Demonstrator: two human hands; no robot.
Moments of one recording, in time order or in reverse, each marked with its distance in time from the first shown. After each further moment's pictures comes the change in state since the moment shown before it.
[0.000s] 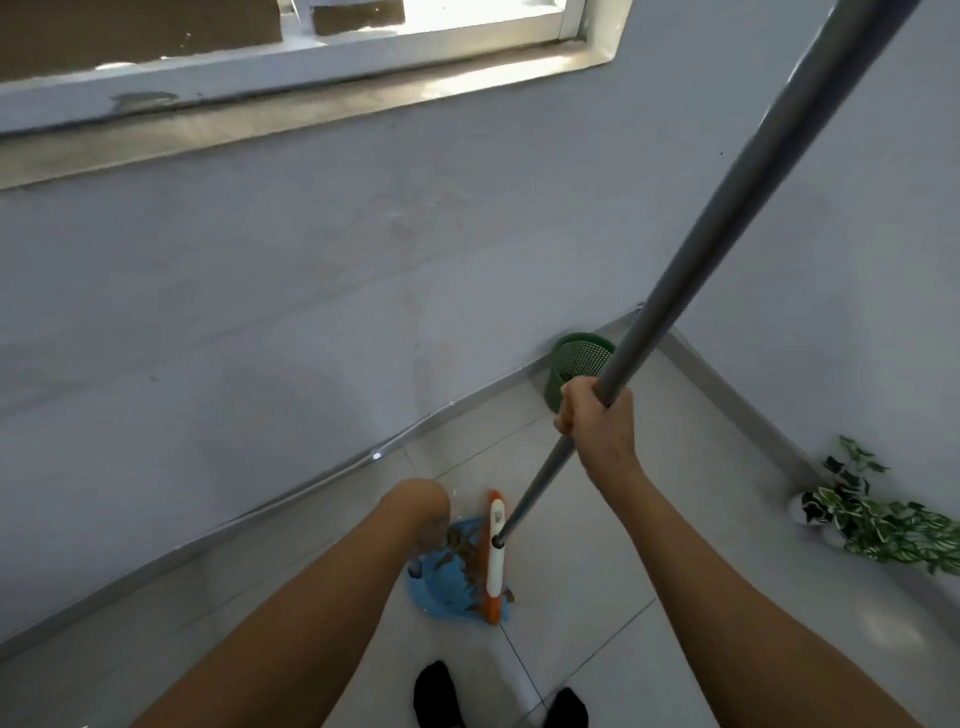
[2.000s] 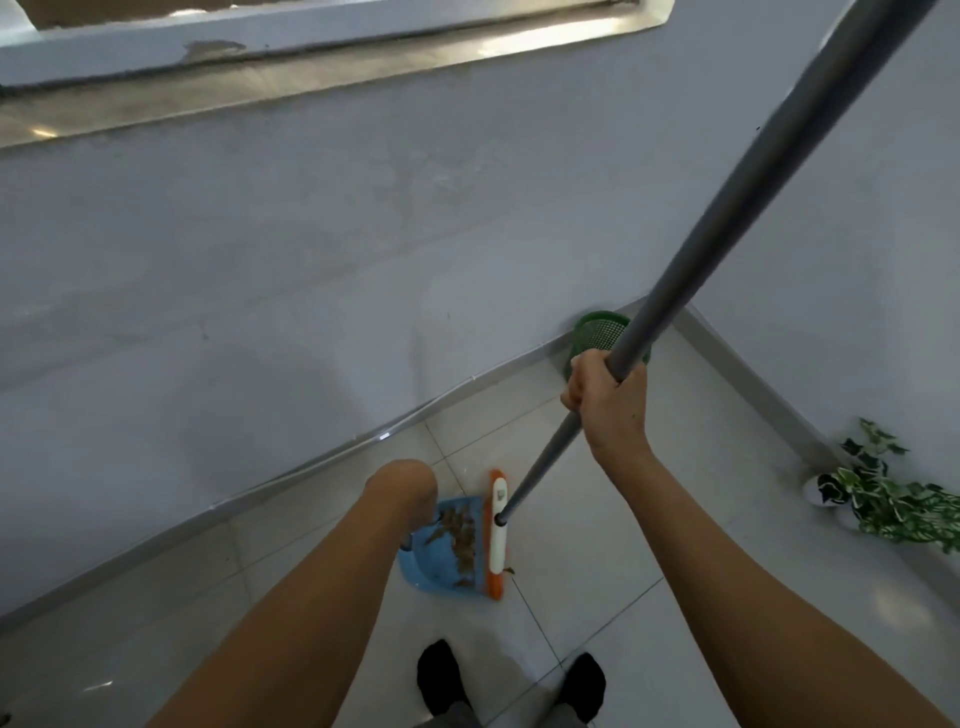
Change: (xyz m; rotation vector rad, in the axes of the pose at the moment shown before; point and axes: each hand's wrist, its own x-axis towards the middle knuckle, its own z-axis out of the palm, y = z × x) left_hand 0.009 -0.078 0.009 0.225 0.008 0.014; right_hand -0.044 -0.011 0.051 0.037 0.020 -0.053
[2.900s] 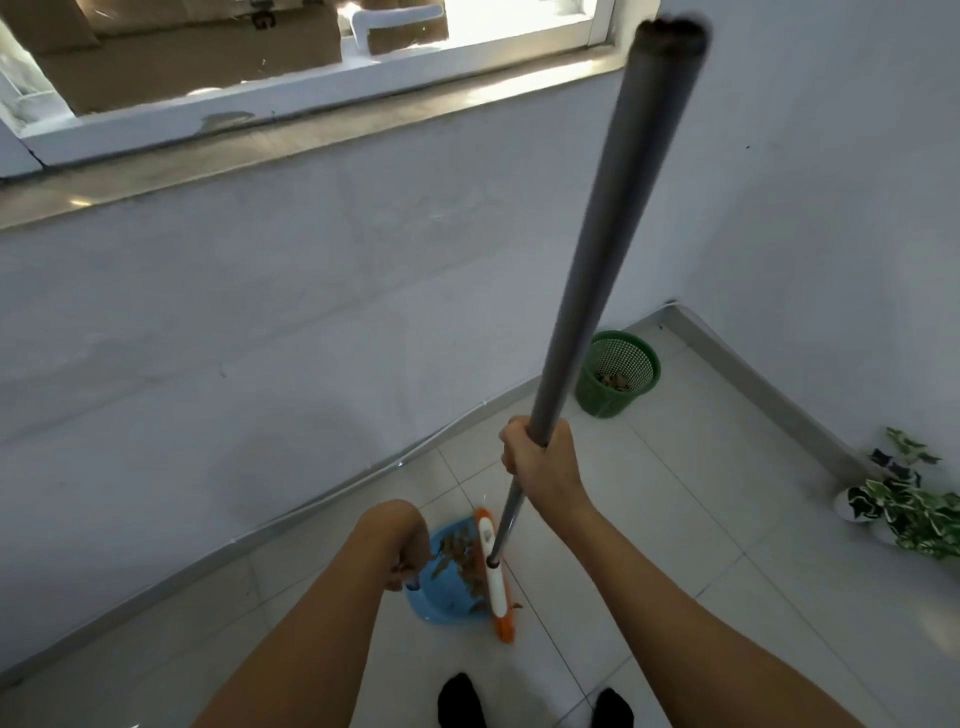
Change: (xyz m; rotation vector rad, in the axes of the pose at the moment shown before) left_hand 0.021 -0.013 0.014 -0.185 -0.325 -0.065; right_hand -0.039 0.024 0.027 0.006 -0.251 0.084
